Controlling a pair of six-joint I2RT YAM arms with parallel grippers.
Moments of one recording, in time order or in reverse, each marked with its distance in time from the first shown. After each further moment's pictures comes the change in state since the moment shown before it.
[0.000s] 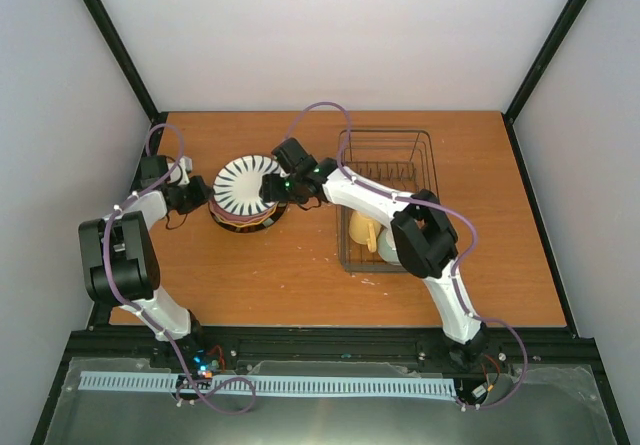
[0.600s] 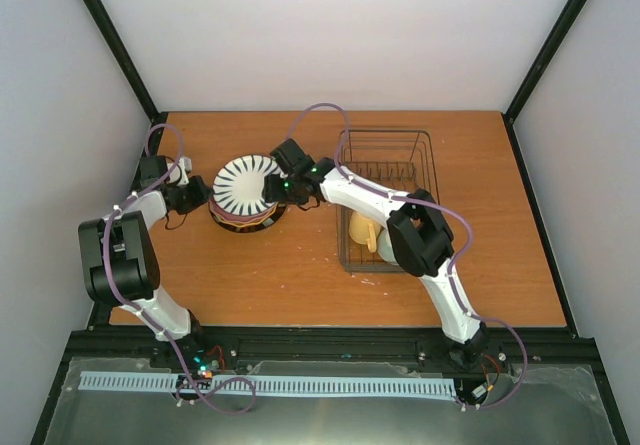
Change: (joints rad) left arm 0.004 0.000 -0.001 0.007 0.000 0.002; right arm -0.001 0.048 0.051 -0.035 0.023 0.018
